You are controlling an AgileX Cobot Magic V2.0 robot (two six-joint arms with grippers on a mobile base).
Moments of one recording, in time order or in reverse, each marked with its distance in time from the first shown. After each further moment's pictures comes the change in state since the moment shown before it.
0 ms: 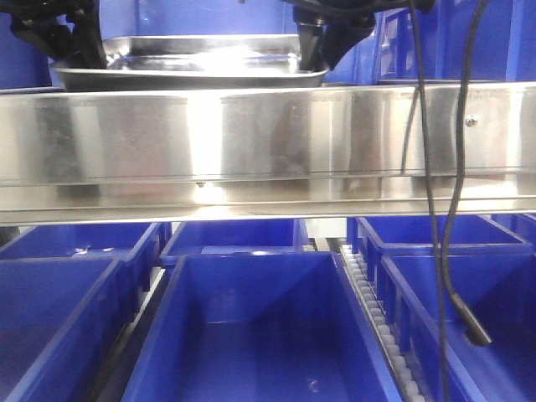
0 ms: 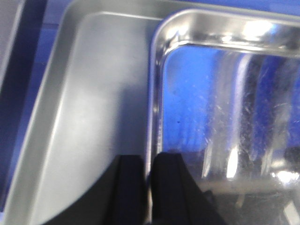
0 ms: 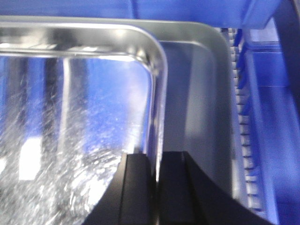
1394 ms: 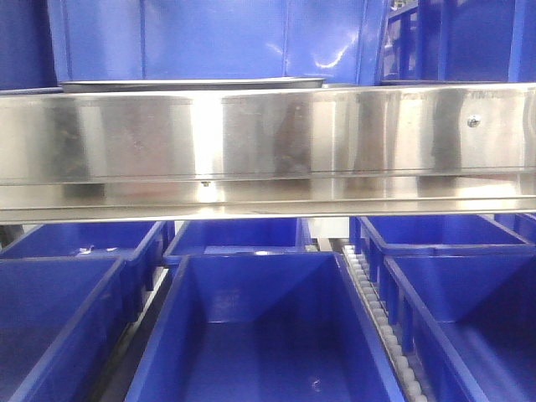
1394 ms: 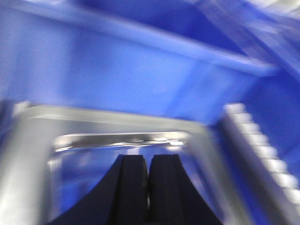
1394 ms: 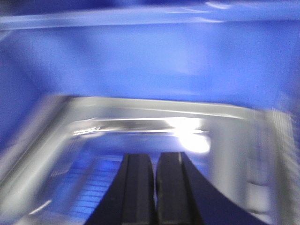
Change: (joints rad) left arm -0.079 -0.484 0.198 -0.084 -0.287 -0.005; right arm 0.074 -0.403 0.185 -0.022 -0.203 -0.001
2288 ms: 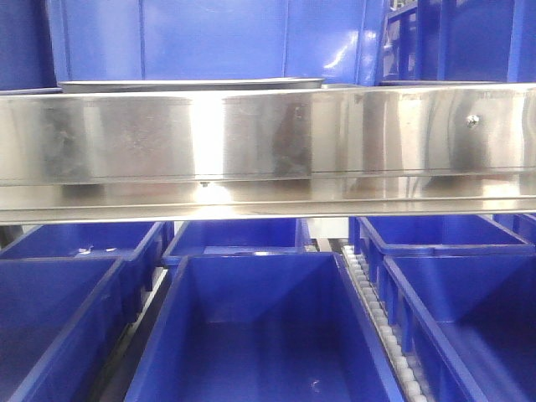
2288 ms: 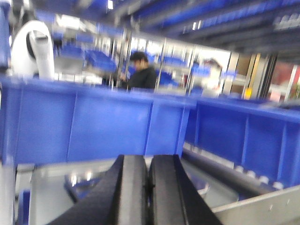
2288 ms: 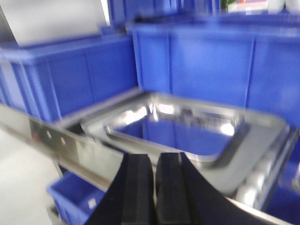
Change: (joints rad) left arm -0.028 -0.901 0.855 0.250 -0.489 0.004; right arm 0.046 -0.762 0.808 -0.161 -0.455 -0.019
